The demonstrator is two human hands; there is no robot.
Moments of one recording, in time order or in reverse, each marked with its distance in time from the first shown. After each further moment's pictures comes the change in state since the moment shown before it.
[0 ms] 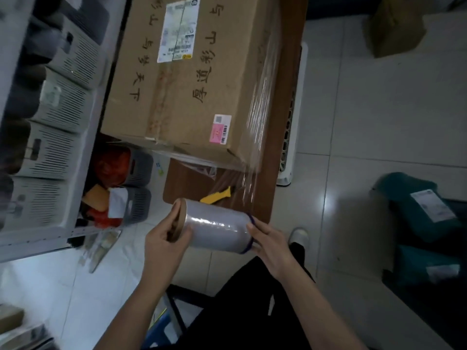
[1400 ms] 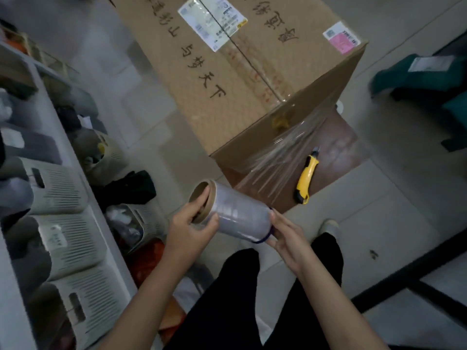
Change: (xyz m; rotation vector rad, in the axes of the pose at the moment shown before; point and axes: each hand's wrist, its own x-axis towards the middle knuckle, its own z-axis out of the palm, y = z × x) left_hand 0.281 -0.081 -0.241 0.345 -0.688 0.606; right_hand 0.150 0.150 0.321 0.797 0.297 -0.473
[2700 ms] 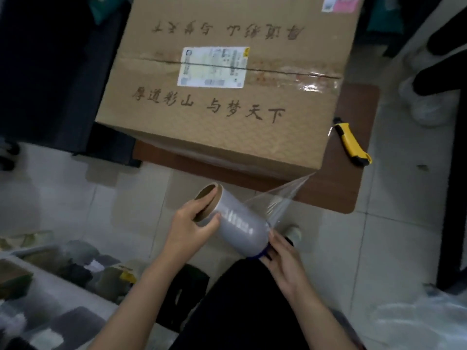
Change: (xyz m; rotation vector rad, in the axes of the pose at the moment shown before) left_hand 0.242 -0.032 -0.191 0.365 -0.559 0.543; right_hand 0.105 0.142 0.259 0.766 0.200 -0.347
